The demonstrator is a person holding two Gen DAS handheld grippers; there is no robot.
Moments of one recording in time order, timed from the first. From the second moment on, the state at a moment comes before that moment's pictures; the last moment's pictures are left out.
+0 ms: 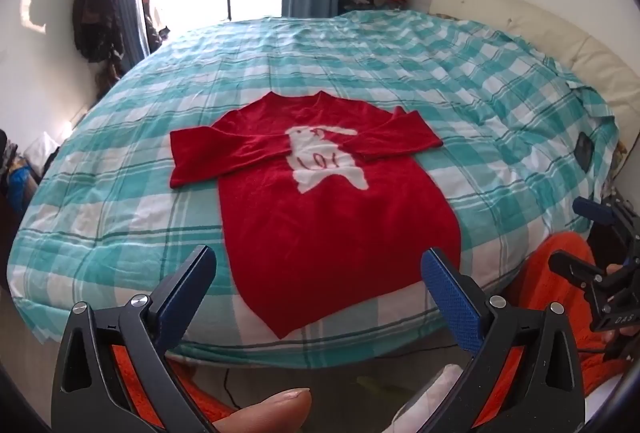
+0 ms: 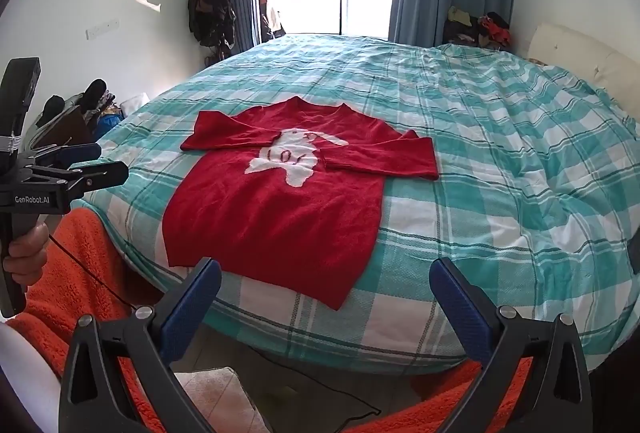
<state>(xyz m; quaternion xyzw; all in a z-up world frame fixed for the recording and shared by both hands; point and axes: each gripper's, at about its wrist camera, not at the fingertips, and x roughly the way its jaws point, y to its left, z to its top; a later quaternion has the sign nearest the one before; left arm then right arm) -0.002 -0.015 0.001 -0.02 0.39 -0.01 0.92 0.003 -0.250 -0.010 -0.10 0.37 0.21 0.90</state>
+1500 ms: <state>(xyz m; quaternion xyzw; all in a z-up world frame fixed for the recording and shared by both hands) -0.002 -0.021 -0.013 0.01 0.39 0.01 0.92 0.015 -0.213 -0.022 -0.15 0.38 0.25 0.88</state>
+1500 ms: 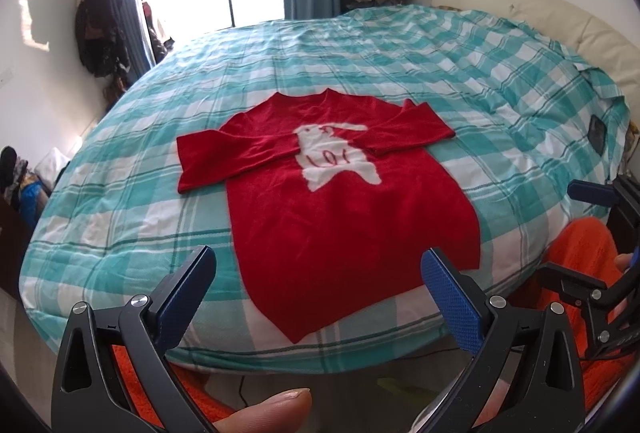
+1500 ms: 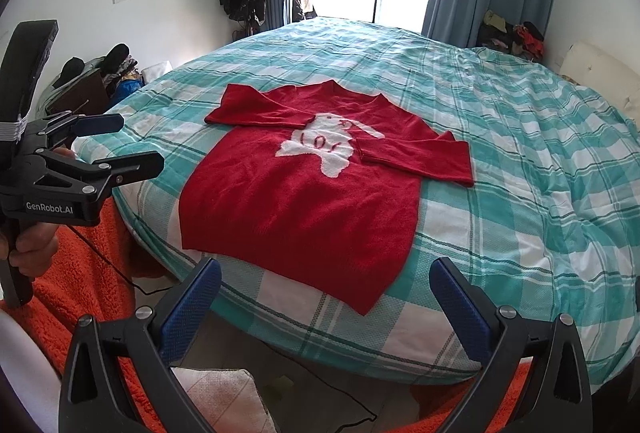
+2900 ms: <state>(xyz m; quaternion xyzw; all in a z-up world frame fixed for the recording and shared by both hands) 0.033 0.073 -0.161 -0.26 0.53 -0.04 0.80 0.136 -0.274 -0.185 0.12 0.56 0.34 0.74</state>
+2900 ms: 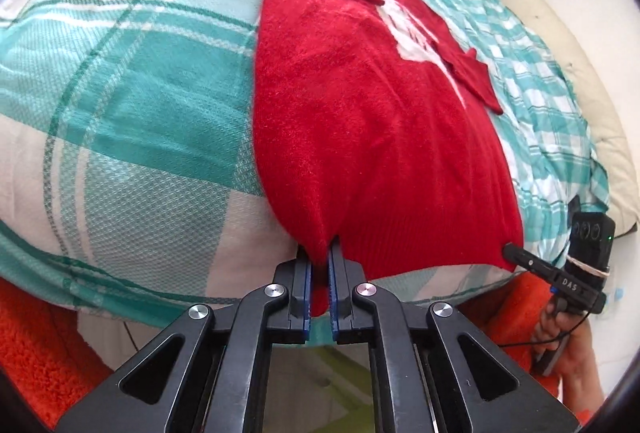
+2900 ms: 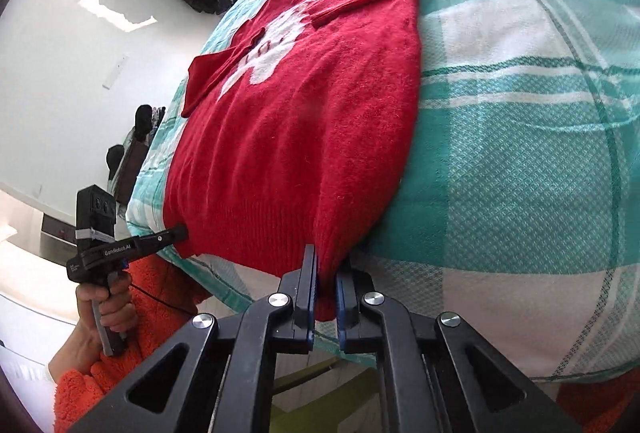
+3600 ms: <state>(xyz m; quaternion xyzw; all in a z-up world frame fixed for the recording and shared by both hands) 0.047 0.063 -0.190 -0.12 0.63 0.04 0.76 0.117 -0.259 -0.210 0.04 0.65 0.28 0.71</state>
